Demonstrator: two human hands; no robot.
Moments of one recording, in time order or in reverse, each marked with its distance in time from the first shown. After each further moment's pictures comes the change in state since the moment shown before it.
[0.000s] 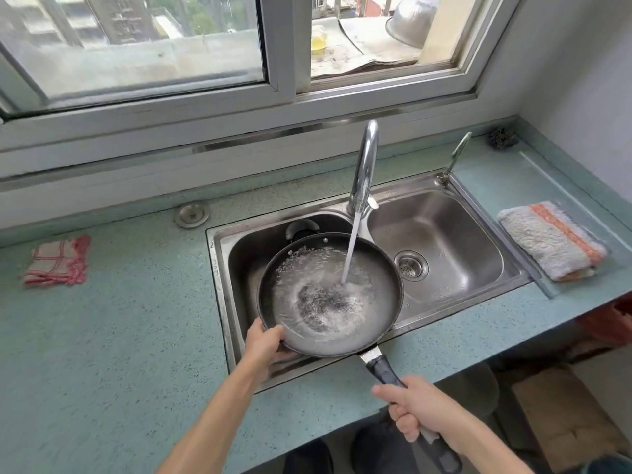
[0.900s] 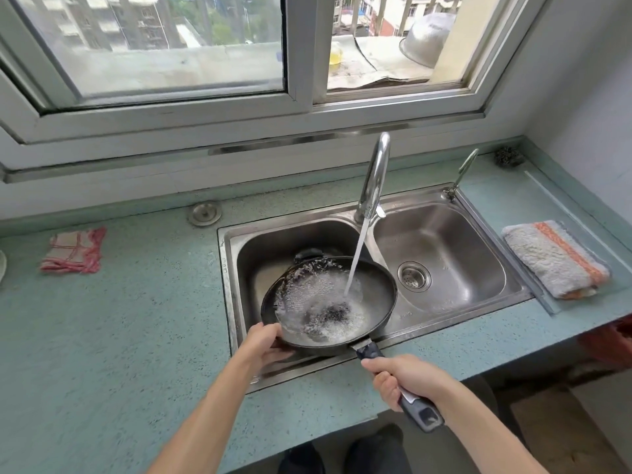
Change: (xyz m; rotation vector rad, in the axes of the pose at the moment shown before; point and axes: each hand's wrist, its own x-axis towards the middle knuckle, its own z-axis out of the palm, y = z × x) left_hand 0.003 0.008 -0.015 -0.005 -0.055 -0.138; right_hand 0.003 -0.049 0.014 0.268 -0.139 0.189
